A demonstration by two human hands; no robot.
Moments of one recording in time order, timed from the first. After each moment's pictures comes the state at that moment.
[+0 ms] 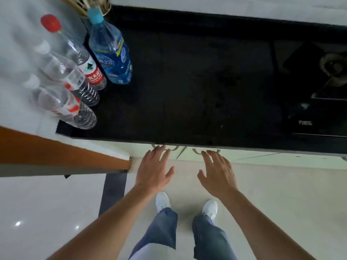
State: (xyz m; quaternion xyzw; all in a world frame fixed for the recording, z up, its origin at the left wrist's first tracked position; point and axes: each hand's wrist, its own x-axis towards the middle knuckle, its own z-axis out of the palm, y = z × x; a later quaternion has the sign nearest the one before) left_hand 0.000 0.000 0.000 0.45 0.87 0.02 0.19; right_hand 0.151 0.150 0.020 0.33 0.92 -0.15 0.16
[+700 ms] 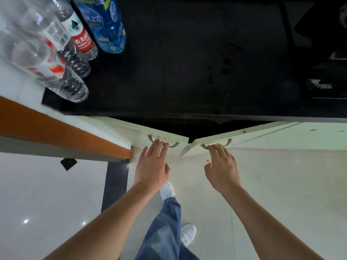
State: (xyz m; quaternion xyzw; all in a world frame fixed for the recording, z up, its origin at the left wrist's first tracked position) left_hand 0.033 -0.047 -0.060 0.46 0.87 0.04 0.18; right_hand 0.194 0.109 -0.060 0.38 0.91 -0.17 0.07
